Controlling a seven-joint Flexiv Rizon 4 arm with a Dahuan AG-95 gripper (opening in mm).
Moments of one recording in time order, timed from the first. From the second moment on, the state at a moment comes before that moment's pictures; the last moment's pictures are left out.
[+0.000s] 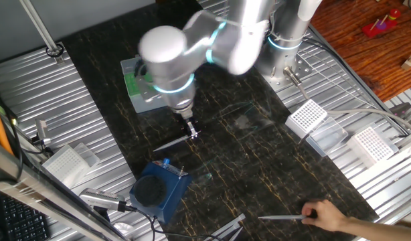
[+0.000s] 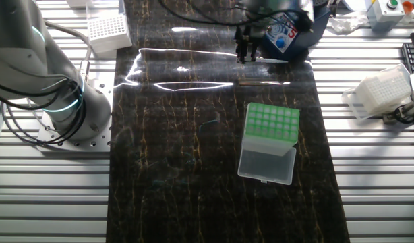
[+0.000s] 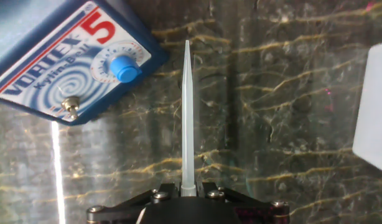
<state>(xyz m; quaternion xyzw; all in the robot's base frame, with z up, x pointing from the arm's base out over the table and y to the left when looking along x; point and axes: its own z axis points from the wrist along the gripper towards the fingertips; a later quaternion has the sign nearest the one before) 0.455 0.151 0.067 -0.02 -0.99 -0.06 0.09</state>
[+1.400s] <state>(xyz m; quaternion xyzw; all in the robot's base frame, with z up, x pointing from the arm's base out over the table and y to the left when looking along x) 0.462 0.157 0.069 -0.01 -0.98 -0.10 0.19</state>
